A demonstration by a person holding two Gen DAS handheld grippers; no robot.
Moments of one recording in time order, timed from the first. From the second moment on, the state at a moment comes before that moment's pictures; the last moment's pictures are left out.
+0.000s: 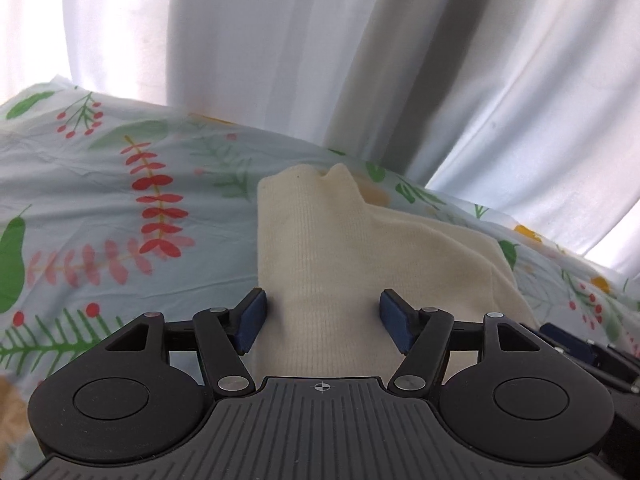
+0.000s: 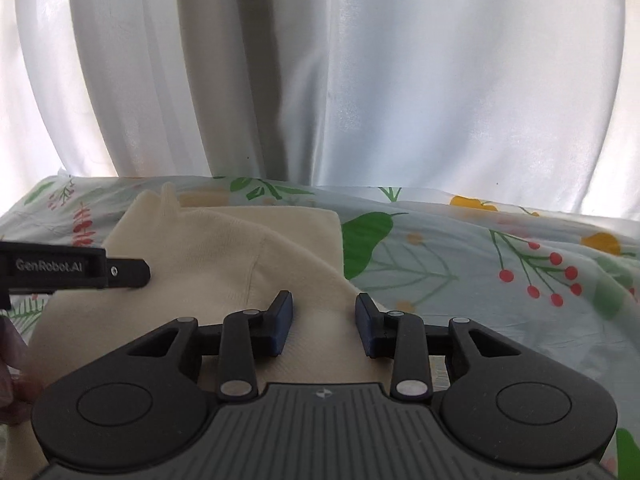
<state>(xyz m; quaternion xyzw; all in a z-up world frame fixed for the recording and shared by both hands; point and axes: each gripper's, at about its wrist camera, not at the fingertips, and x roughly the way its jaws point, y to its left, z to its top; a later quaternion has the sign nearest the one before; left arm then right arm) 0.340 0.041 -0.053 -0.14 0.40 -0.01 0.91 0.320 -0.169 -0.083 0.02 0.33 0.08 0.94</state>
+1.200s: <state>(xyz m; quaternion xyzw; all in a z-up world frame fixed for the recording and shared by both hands) 0.146 0.065 -0.012 -0.03 0.49 0.02 0.87 0.137 -0.156 -0.062 -0.06 0.51 0.12 0.85</state>
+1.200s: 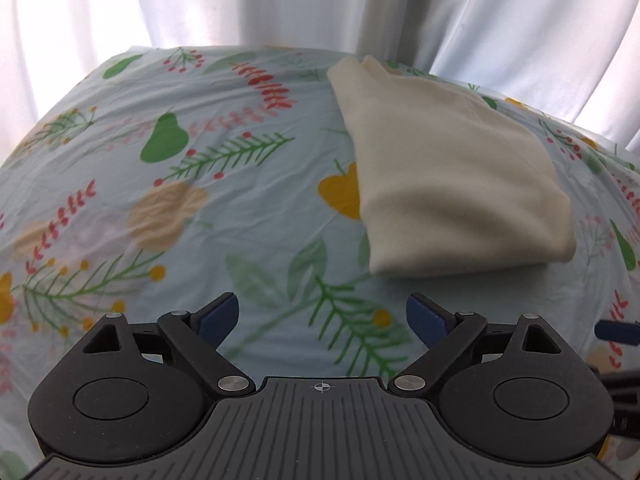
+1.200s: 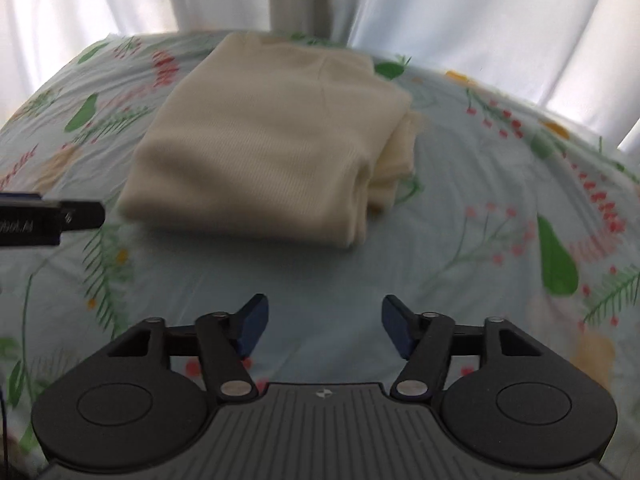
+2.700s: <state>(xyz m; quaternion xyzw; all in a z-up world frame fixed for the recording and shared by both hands) 0.149 0.035 0.015 0.02 0.52 0.01 0.86 0.159 -0.154 -0.009 -0.02 0.53 0.01 0.85</state>
